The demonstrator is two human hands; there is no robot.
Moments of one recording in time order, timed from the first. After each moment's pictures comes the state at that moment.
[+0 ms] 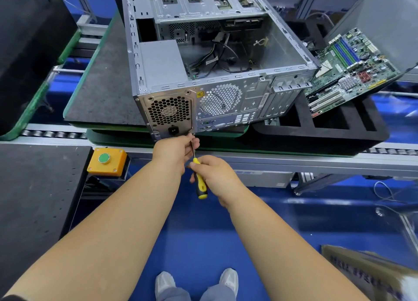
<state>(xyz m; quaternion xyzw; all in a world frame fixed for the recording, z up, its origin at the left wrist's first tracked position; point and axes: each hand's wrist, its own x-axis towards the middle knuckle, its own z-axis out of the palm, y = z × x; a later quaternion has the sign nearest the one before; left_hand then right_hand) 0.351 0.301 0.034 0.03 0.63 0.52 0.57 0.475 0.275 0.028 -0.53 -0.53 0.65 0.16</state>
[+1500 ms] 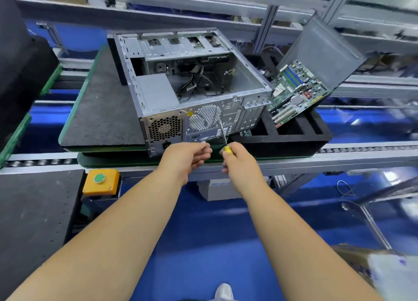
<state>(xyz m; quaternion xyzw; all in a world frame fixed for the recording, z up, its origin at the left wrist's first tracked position) 0.372 0.273 0.093 0.20 0.57 0.47 0.64 0.523 0.264 0.094 -0.63 -0.59 0.41 0.29</state>
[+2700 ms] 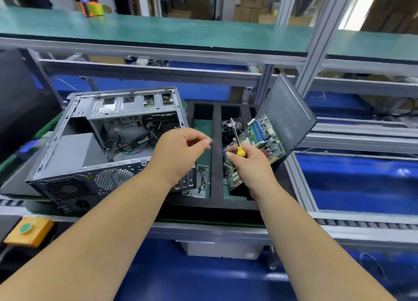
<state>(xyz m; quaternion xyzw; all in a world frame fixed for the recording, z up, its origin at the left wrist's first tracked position) 0.566 0.411 0.208 0.58 0.62 0.47 0.22 0.746 0.471 0.160 -0.51 -0.61 0.47 0.39</state>
